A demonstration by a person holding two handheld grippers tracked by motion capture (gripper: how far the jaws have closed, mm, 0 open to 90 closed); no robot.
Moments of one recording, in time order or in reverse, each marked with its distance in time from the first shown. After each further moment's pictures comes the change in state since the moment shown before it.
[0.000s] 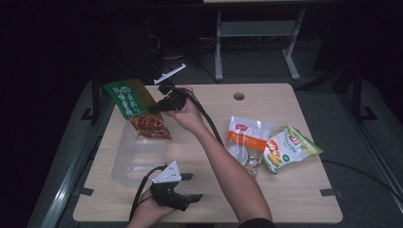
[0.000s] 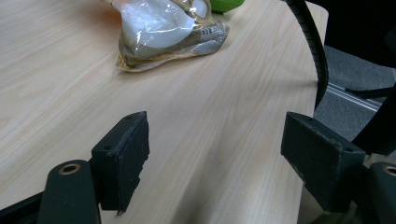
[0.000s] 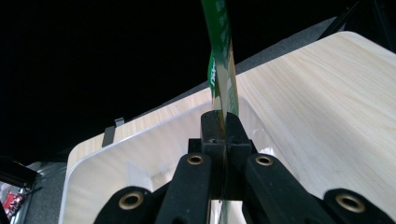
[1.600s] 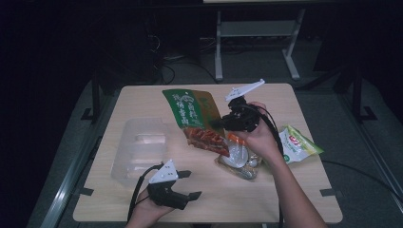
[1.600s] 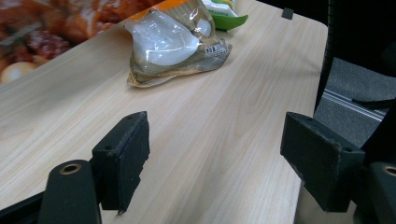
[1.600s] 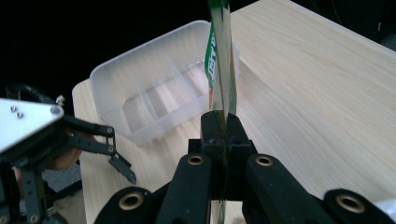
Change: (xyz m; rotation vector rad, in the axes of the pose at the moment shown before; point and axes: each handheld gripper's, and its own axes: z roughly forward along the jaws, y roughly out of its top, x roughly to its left) left arm -0.005 0.008 -0.013 -0.046 0.034 0.001; right arm 0.033 -0.101 -0.173 0.013 -0.171 0.009
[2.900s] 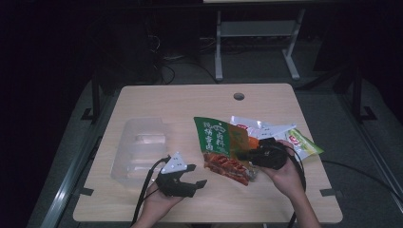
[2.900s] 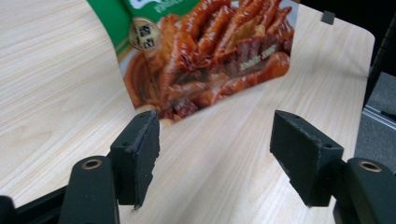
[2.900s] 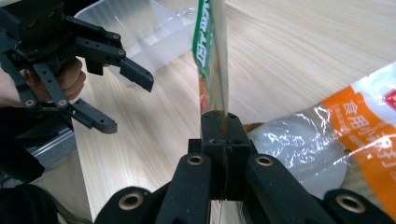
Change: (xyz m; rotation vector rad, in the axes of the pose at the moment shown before) left arm 0.009 0.011 0.023 0.020 0.088 -0.057; right arm 0.001 -0.122 -0.023 -0.027 -0.041 0.095
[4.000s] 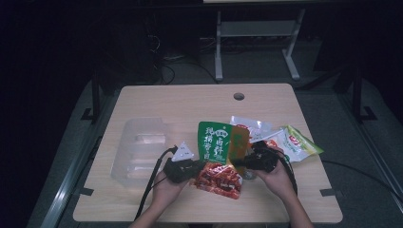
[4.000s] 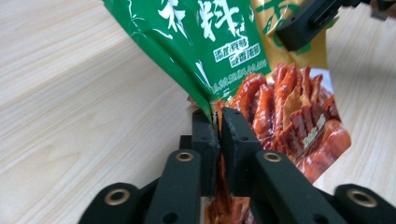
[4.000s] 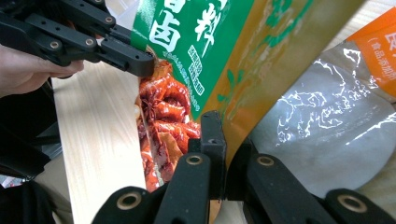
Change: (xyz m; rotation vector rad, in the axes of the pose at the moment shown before) left arm 0.024 0.012 0.032 0.035 0.072 0.002; right arm -0.028 -0.029 0.042 0.085 0.059 0.131
